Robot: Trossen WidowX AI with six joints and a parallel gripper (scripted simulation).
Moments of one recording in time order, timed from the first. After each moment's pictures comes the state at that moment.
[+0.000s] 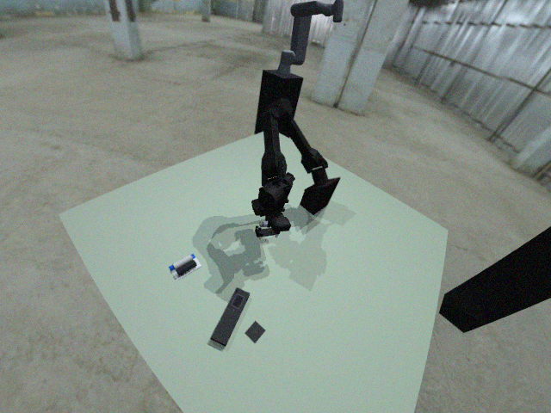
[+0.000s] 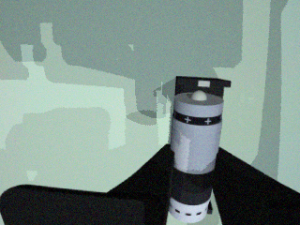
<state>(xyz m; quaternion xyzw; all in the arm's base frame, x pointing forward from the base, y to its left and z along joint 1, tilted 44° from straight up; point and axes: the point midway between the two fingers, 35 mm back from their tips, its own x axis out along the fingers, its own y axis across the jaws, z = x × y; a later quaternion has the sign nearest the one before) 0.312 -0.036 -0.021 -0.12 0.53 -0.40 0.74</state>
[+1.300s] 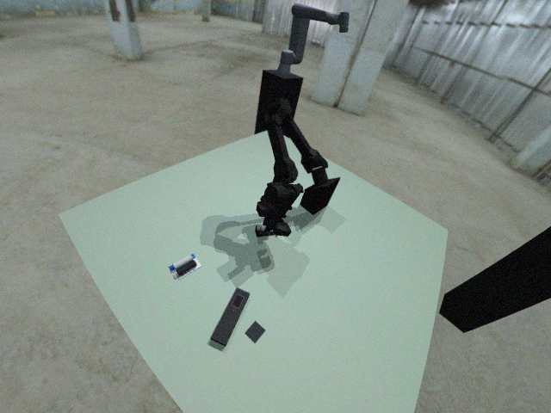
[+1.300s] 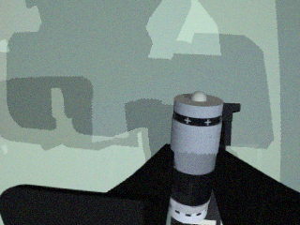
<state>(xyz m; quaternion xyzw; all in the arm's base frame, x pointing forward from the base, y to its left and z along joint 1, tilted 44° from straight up) 0.313 -0.056 -0.040 -0.16 0.43 -0.37 0.81</state>
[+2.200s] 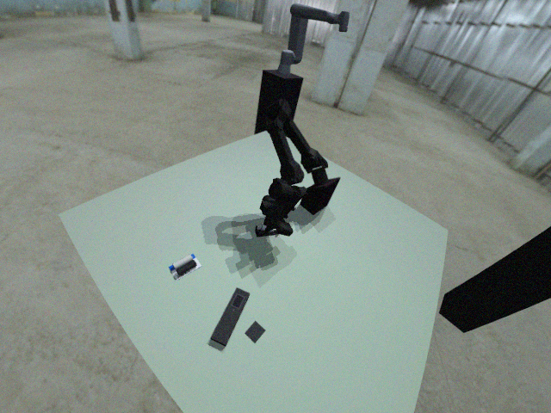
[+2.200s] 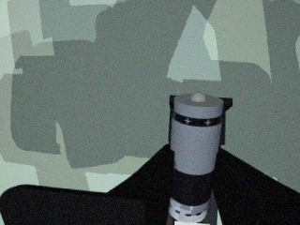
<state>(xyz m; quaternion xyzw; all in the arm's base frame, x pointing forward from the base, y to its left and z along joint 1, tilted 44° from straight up) 0.305 -0.061 -0.044 -0.19 0.39 -0.35 0.83</state>
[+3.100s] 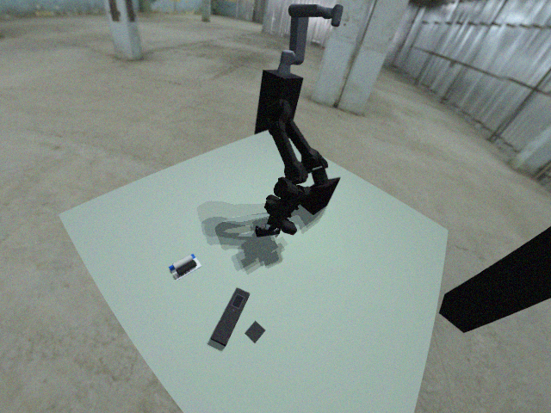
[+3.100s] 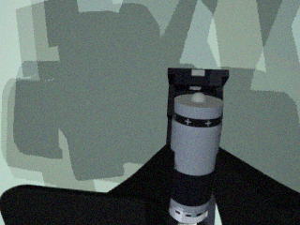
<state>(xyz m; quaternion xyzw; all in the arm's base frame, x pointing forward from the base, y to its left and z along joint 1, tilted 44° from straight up) 0.289 -0.059 -0.049 -0.19 0.38 -0.34 0.84</state>
